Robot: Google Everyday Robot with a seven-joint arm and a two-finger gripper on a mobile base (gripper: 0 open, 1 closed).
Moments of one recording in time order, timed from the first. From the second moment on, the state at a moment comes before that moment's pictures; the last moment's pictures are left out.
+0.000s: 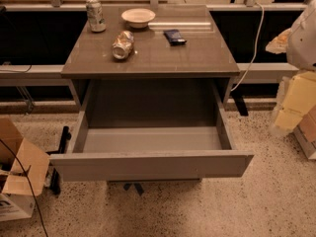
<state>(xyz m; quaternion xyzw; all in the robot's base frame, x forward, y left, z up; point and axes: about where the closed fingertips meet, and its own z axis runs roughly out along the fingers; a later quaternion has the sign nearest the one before) 0.438 -0.217 0.976 -0.60 0.78 -0.03 0.16</state>
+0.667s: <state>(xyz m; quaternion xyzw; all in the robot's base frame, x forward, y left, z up) 0.470 -0.198 0.968 -0.59 0.78 0.01 0.20</state>
